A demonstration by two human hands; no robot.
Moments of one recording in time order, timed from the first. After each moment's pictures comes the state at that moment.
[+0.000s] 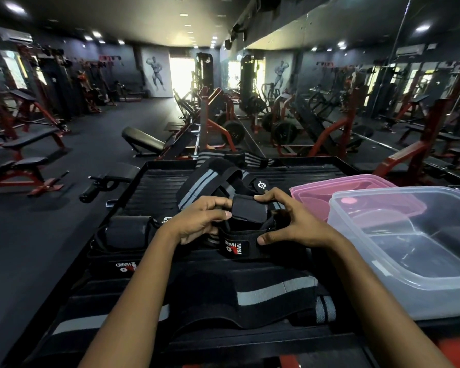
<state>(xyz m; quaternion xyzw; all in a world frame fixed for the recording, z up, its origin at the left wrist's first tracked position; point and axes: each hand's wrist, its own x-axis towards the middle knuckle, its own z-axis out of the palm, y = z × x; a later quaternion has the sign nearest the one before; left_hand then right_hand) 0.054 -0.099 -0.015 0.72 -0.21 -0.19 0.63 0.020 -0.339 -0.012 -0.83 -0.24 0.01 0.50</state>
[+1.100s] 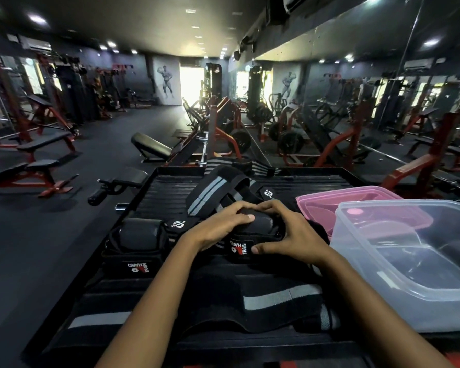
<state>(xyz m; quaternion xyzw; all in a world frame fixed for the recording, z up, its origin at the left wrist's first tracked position) 0.046 -0.119 -0.011 0.77 -0.22 -0.16 0.58 0.006 -0.316 -0.011 -0.87 -0.24 -0.08 0.42</state>
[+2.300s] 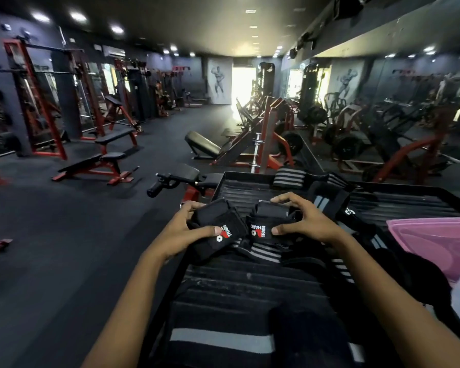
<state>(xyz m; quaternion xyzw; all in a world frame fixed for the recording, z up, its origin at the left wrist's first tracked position) 0.032 0.093 -0.016 0.81 -0.04 0.05 0.58 0.123 -0.199 -0.012 -0.83 -0.26 0.05 0.49</state>
